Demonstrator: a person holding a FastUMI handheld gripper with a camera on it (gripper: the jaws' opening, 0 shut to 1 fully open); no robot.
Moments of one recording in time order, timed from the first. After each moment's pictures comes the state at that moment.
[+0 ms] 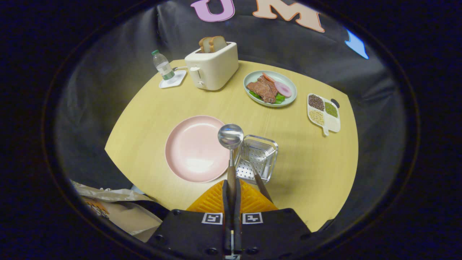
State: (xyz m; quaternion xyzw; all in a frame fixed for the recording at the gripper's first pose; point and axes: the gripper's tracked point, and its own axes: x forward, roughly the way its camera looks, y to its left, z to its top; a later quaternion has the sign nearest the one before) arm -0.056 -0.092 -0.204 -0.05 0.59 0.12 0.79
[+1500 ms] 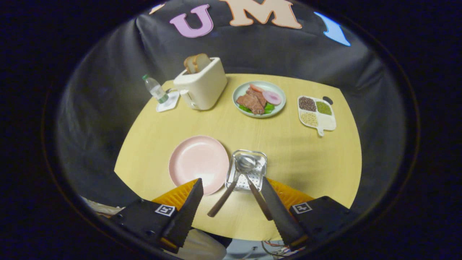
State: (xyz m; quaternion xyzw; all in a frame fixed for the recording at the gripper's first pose) arm -0.016 -0.083 -0.176 0.05 0.51 0.09 0.85
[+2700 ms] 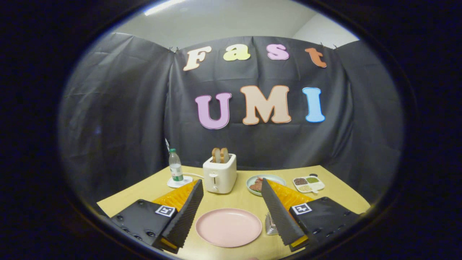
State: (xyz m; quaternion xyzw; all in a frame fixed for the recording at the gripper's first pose) arm -0.052 0.033 -0.067 0.03 0.07 0.01 1.00
